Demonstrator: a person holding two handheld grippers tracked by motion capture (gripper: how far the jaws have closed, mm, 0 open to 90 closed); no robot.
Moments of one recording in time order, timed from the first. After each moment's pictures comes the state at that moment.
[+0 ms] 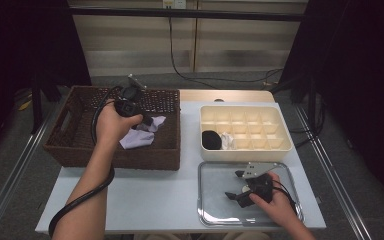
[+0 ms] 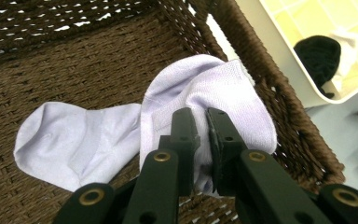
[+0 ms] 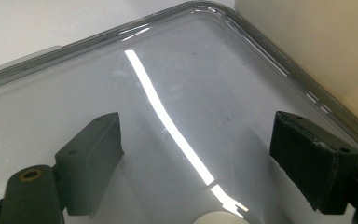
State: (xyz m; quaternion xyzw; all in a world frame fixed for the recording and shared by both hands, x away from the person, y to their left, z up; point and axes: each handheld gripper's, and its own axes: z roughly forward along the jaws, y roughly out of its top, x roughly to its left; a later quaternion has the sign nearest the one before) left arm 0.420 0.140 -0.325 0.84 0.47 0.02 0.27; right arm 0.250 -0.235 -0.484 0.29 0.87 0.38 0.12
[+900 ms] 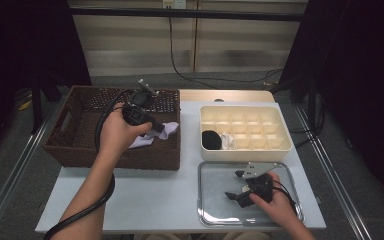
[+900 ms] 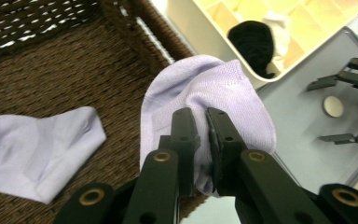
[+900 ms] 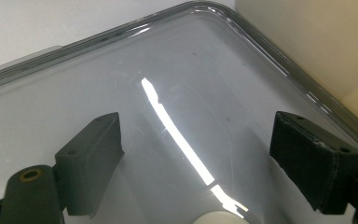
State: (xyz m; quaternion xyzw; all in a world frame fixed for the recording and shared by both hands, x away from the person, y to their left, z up) left arm 0.381 0.112 -0.306 0.87 0.40 0.01 0.29; right arm 0.250 -0.235 -0.485 0.29 0.87 0.38 0.12
